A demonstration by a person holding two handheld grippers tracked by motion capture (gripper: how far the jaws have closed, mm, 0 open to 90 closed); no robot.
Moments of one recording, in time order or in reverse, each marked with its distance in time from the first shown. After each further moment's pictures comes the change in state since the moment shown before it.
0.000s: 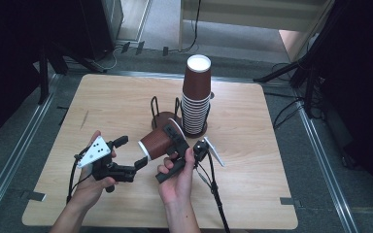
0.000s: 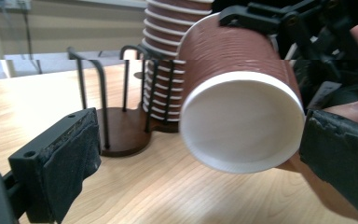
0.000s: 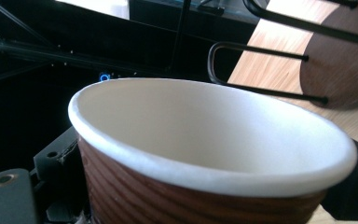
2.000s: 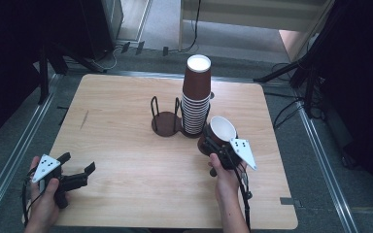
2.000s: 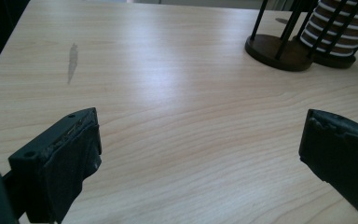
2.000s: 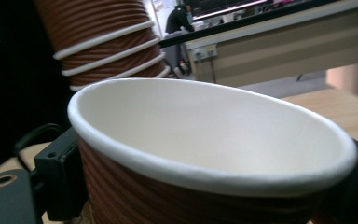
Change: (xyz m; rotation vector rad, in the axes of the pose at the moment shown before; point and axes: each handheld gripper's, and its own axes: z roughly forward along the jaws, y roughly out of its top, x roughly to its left) left arm 0.086 -0.075 -0.096 0.107 0.417 -0.107; right arm -0.016 0.079 -0.053 -0.341 -0.374 -1.074
